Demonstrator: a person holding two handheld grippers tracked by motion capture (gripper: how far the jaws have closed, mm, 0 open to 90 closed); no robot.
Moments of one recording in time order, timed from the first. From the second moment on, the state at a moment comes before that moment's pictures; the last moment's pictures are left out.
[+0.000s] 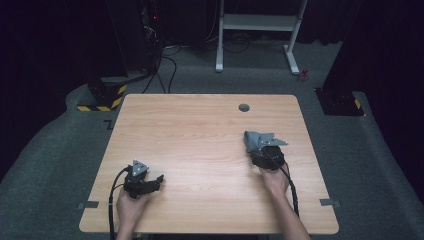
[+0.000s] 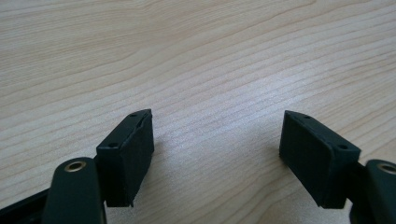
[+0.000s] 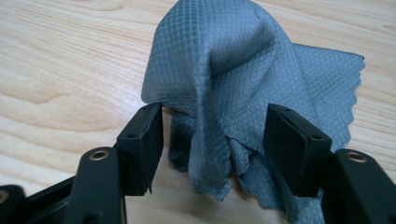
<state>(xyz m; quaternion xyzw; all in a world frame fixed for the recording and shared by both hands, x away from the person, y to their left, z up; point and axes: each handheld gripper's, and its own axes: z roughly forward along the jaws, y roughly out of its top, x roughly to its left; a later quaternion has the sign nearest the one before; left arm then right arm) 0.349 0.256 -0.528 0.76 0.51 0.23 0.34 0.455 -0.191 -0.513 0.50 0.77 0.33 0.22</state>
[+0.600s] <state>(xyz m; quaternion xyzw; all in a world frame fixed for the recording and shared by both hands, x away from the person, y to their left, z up) 0.349 0.256 -0.528 0.76 0.51 0.23 0.34 0.459 -0.195 -0.516 0.50 0.78 0.30 0.24</state>
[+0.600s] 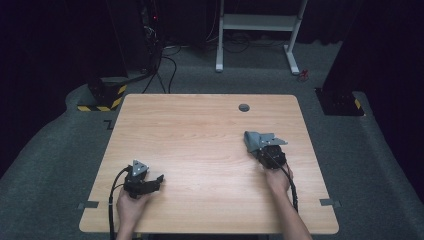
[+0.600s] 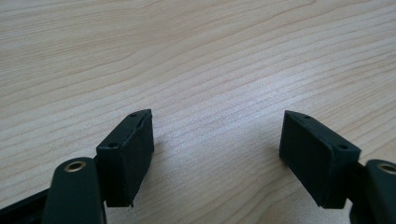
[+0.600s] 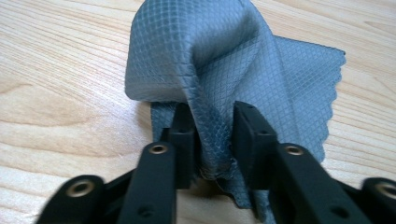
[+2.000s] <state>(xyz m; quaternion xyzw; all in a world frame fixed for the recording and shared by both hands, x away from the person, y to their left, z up) 0.349 0.257 -0.528 0.76 0.51 0.23 0.34 0.427 -0.166 -0.496 0.44 0.80 0.36 0.21</state>
